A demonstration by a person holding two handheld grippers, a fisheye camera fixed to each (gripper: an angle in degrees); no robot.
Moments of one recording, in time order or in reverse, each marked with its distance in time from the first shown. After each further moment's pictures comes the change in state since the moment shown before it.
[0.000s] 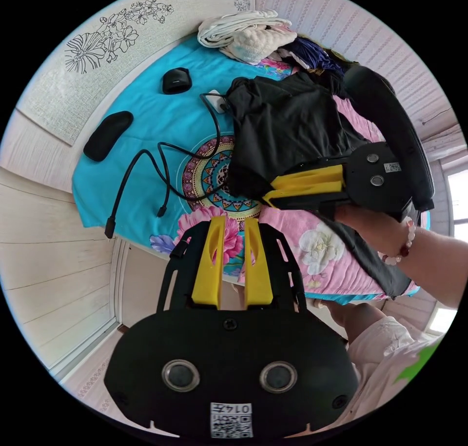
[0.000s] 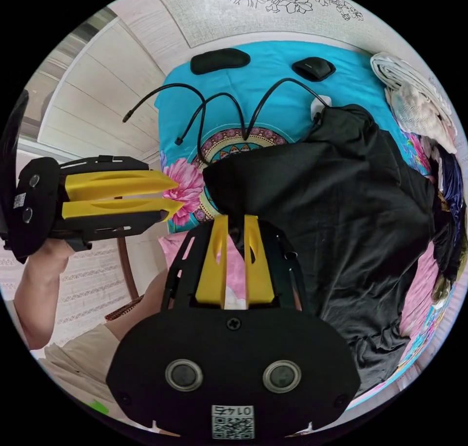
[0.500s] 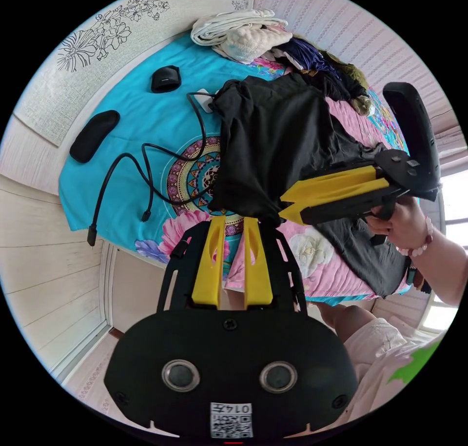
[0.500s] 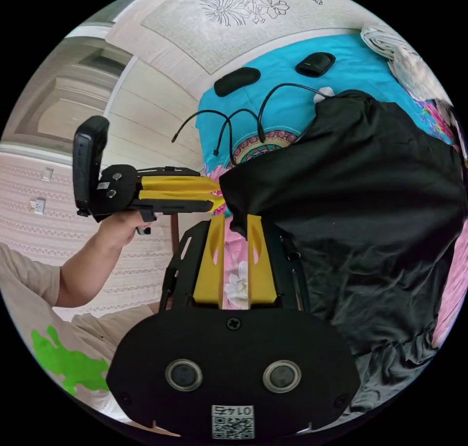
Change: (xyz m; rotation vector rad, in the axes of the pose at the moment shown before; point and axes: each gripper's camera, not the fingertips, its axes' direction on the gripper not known) left arm -0.078 -0.011 0.006 0.000 0.082 -0.004; right arm 0.045 -0.036 -0.039 0.104 -0.365 0.018
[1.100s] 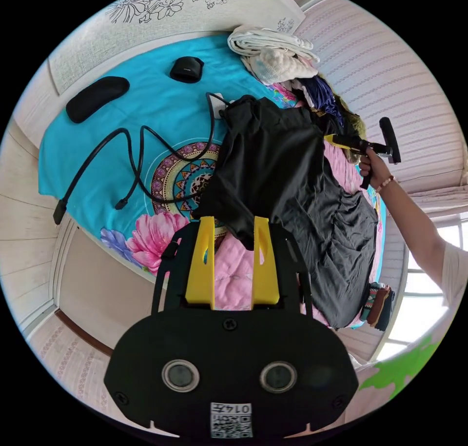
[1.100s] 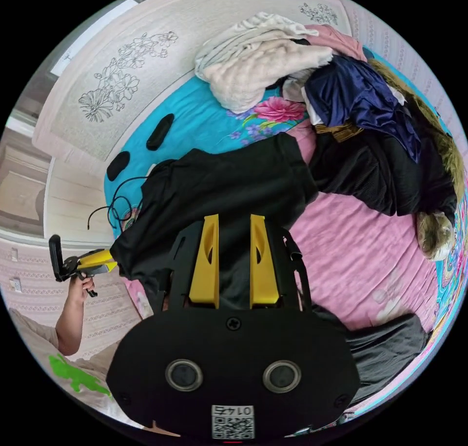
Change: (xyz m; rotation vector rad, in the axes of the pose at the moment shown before) left arm -0.076 -0.030 0.018 0.080 0.198 -0.233; right arm 0.193 -0.071 -0.139 0.163 0.361 0.377
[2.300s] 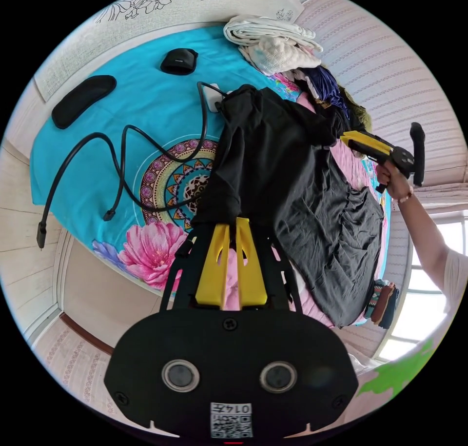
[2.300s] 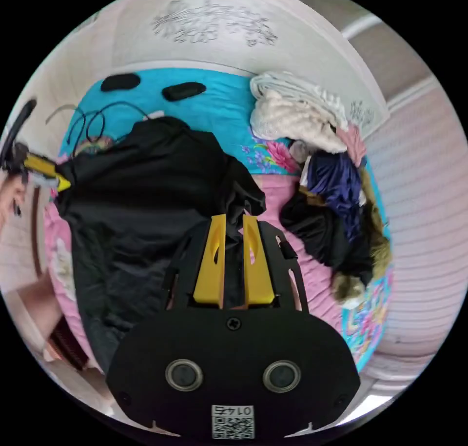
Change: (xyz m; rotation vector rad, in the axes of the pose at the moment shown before) left arm 0.105 -0.114 0.078 -0.045 -0.013 0.031; right arm -0.073 0.016 -0.050 0.035 0.251 -0.342
